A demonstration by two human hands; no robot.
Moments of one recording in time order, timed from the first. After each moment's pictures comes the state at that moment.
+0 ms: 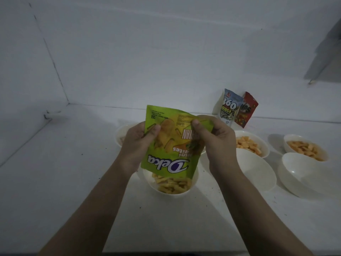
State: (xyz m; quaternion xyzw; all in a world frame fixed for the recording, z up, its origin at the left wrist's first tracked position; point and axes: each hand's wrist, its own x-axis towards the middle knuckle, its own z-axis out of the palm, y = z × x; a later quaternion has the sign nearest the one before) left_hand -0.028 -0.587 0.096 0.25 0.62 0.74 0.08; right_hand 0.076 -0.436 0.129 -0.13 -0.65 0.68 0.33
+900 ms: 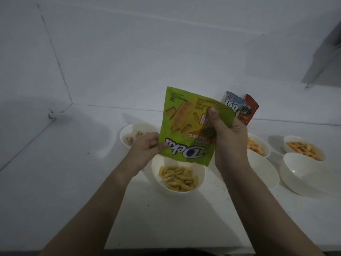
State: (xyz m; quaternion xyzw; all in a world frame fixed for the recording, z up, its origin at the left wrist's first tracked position) left_hand -0.050 -0.603 0.056 0.31 0.63 0.69 0.17; right_hand 0.077 -0.465 0.150 -0.14 -0.56 0.72 0.38
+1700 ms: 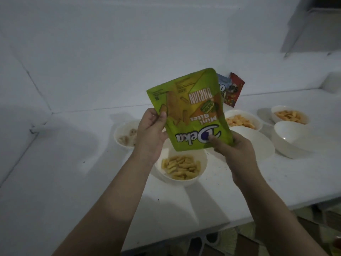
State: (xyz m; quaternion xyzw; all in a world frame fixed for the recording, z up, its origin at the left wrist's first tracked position) left_hand -0.042 -0.574 0.093 0.21 0.44 0.84 0.24; right_hand 0.125 -0.456 0.087 -0.28 -0.68 0.60 0.33
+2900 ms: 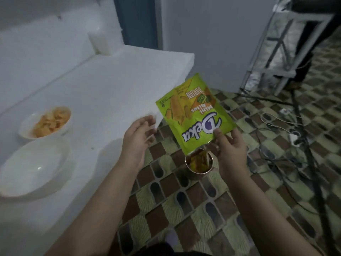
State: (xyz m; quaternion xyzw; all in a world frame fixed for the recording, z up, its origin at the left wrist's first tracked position) left_hand 0.415 -0.114 0.032 0.34 0.49 0.57 0.57; right_hand 0.625 -0.162 0.012 -0.50 -0.30 0.45 0.68
